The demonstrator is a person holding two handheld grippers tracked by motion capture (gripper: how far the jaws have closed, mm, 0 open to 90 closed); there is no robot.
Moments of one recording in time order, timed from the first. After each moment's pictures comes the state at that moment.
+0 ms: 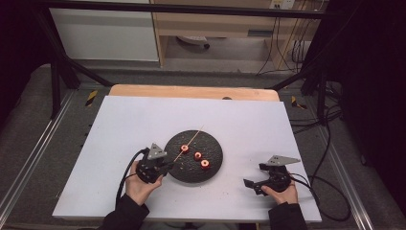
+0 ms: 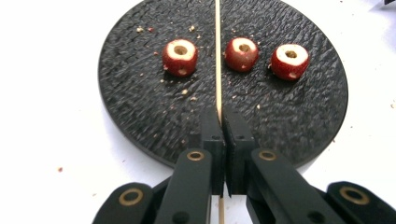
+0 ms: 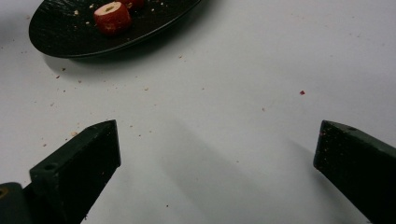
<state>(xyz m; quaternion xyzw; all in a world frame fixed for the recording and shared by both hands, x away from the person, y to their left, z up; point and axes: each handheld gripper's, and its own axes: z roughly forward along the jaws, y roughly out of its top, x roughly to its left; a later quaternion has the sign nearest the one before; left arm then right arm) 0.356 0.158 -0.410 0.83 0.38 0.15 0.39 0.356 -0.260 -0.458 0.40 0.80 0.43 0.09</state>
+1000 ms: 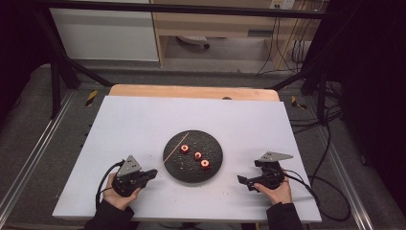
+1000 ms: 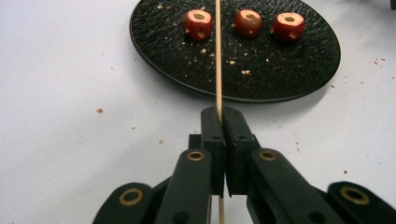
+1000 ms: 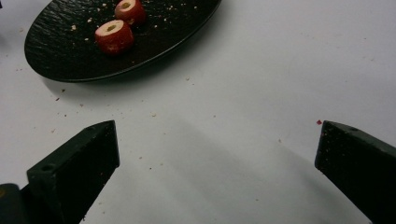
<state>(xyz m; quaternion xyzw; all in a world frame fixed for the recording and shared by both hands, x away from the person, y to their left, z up) 0.331 0.216 -0.432 0.82 0.35 0.14 0.43 0.363 -0.236 -0.448 0.41 0.80 0.42 0.10</state>
